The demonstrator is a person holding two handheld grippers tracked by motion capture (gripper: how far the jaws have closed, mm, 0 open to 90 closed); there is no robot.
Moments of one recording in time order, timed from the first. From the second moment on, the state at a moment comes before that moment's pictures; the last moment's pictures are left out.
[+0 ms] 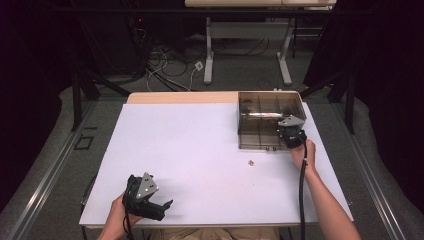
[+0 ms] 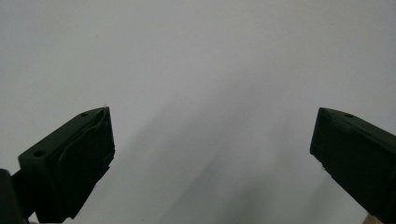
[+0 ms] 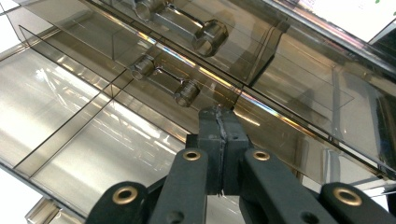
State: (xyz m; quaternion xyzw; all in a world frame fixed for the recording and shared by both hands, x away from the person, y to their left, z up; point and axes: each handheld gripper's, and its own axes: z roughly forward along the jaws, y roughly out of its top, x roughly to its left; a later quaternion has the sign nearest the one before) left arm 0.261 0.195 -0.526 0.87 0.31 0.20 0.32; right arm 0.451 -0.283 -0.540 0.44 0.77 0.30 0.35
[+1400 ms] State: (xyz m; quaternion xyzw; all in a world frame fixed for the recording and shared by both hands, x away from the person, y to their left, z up) left arm 0.260 0.197 -0.526 0.87 0.31 0.20 0.33; right arm 0.403 -0.273 -0.514 0.42 0.82 0.32 0.23
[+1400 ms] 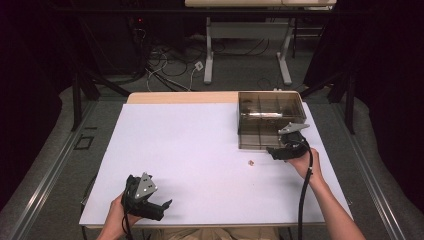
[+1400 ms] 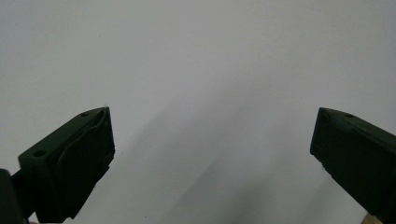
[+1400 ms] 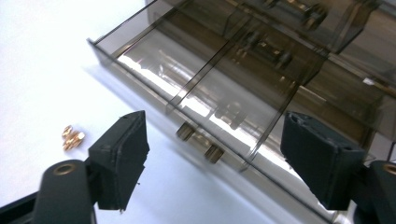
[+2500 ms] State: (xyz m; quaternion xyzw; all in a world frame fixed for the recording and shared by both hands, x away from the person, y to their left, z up) left arm 0.259 0.199 -0.524 0.87 0.31 0.20 0.33; right arm 0.365 -0.248 -0.523 0.38 0.86 0.30 0.17
